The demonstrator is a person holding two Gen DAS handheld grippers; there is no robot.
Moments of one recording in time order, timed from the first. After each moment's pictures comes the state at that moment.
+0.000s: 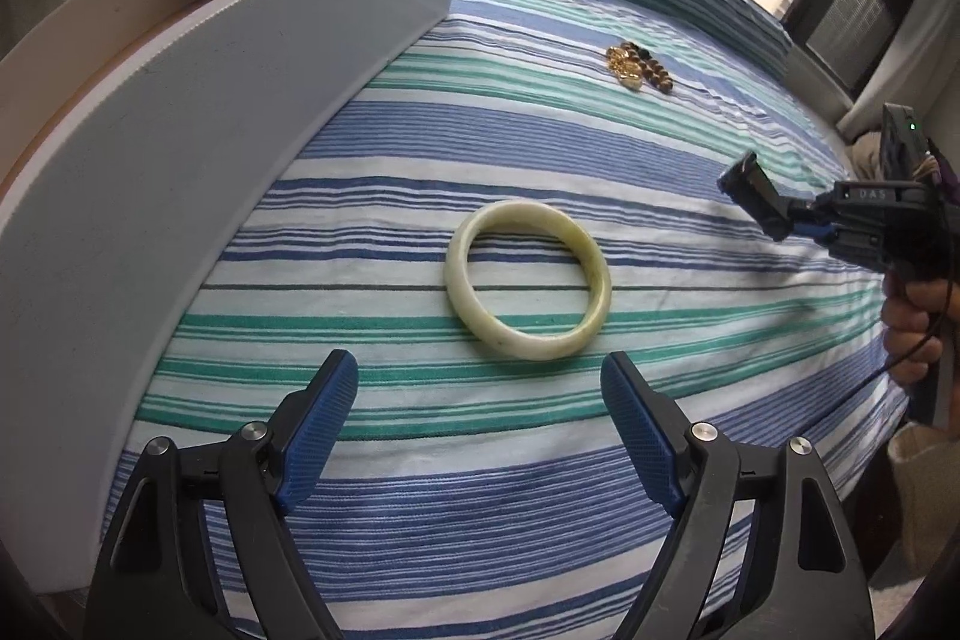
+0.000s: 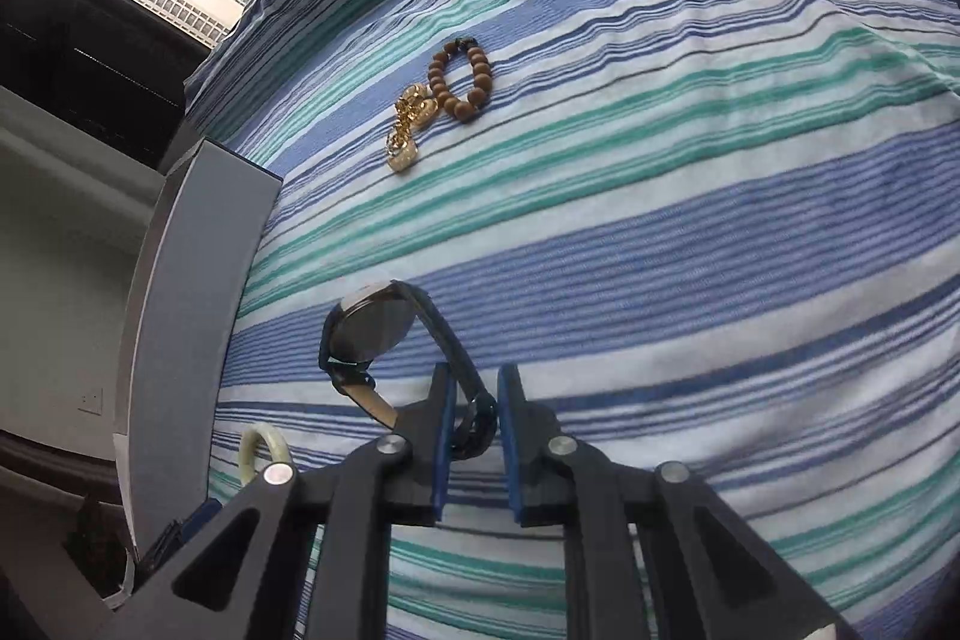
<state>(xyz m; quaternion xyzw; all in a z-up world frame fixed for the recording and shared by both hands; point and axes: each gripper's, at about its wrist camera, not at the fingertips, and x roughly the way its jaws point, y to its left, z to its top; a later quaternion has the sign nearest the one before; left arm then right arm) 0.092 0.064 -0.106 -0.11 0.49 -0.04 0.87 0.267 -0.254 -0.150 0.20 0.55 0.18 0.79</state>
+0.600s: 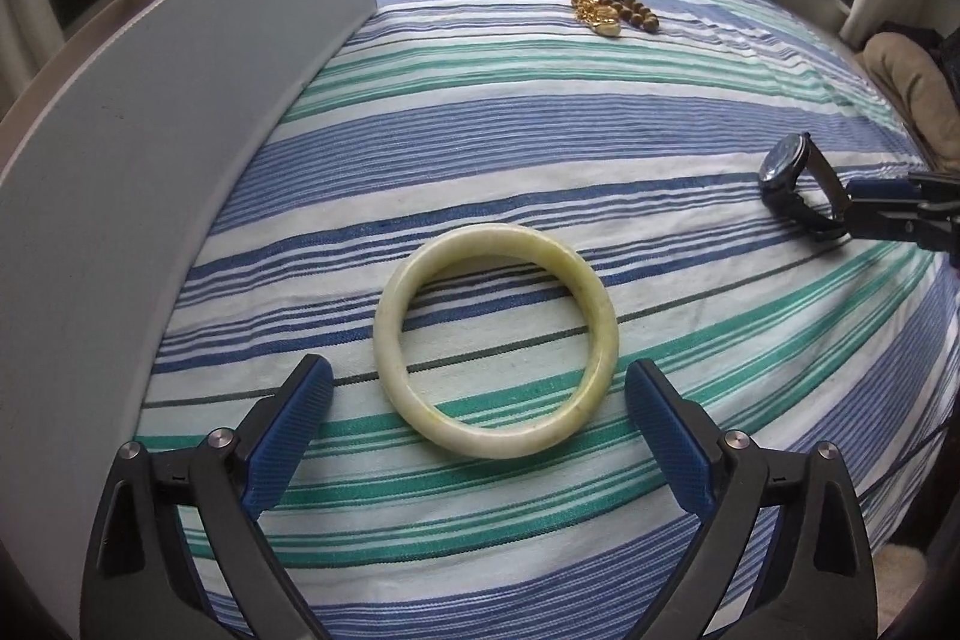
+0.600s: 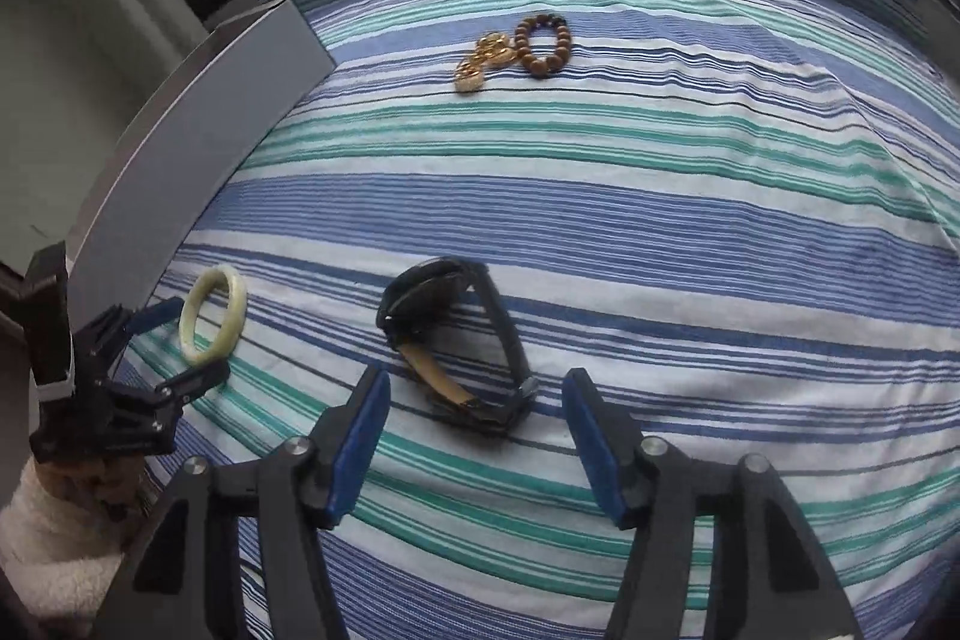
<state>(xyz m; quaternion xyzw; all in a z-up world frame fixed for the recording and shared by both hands) 0.142 0.020 -0.131 0.01 0.50 -0.04 0.87 0.226 -0.230 -0.137 -0.01 0.53 0.26 0.81</state>
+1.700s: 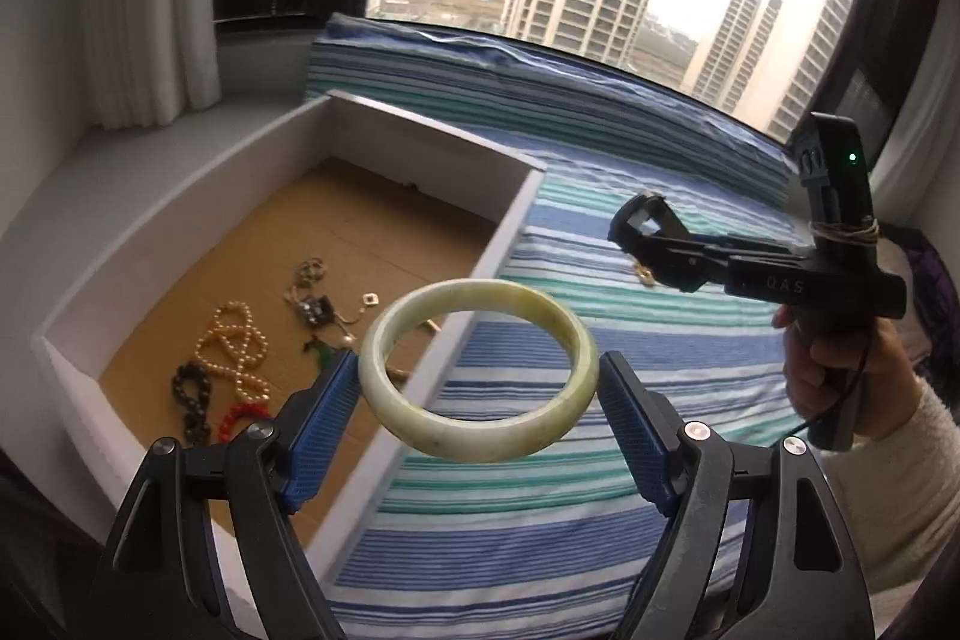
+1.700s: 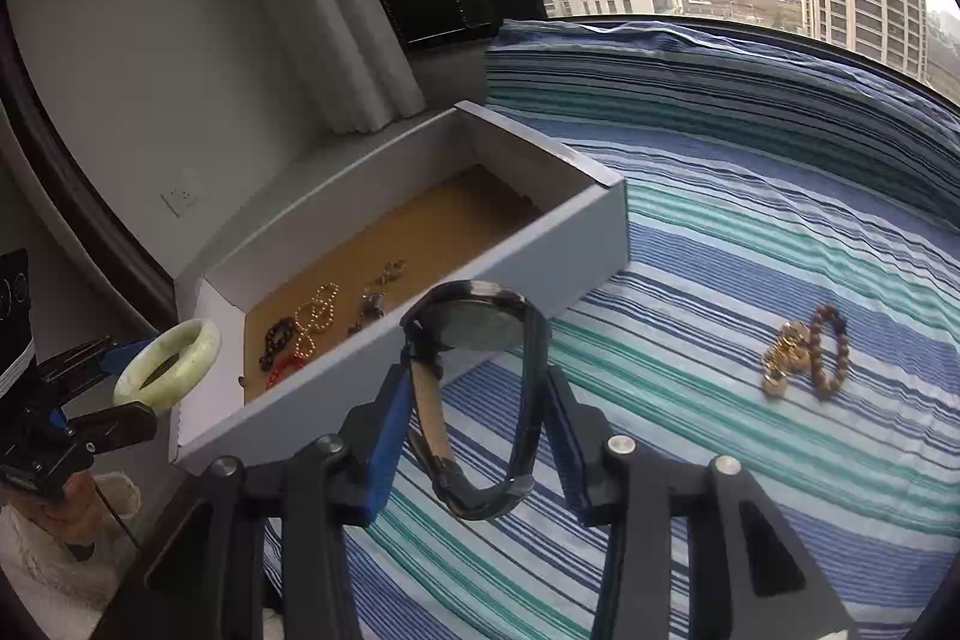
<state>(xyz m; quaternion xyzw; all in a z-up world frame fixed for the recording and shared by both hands) 0.065 0.176 0.051 -0.13 0.38 0.03 0.91 0.248 -0.038 0.001 -0.03 0.41 0.43 0.80</state>
